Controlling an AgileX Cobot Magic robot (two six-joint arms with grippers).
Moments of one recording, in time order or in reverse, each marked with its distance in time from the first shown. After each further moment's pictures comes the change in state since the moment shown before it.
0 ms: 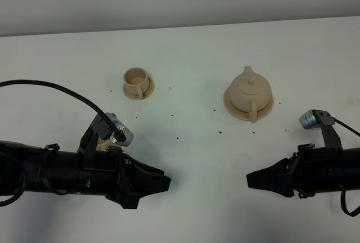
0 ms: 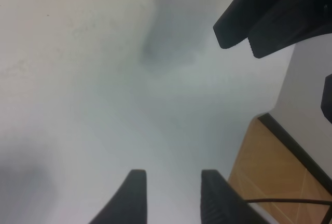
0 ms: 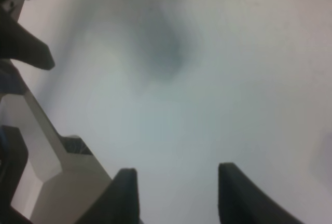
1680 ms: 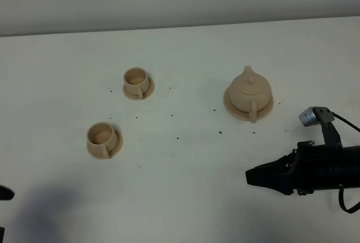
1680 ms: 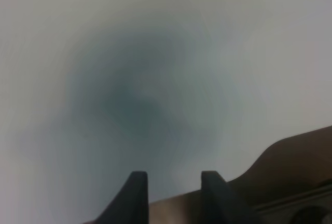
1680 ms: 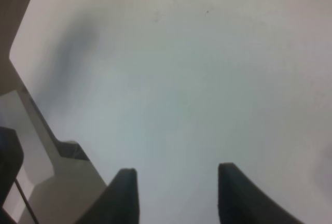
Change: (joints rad) left arm 0.000 -1.184 -0.016 1.589 0.267 -1.824; right arm 0.000 0.000 -0.003 0.027 0.009 -0.072
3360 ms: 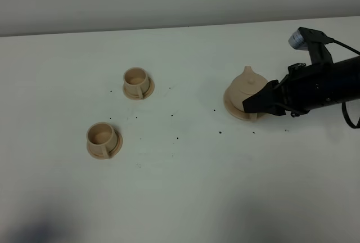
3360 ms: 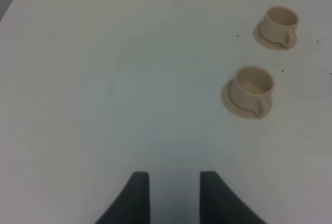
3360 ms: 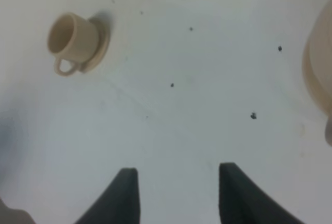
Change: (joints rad) left arm 0.382 -0.473 0.004 -0.054 0.004 0.021; right arm 0.042 0.002 -0.517 -0.524 -0.129 0.723
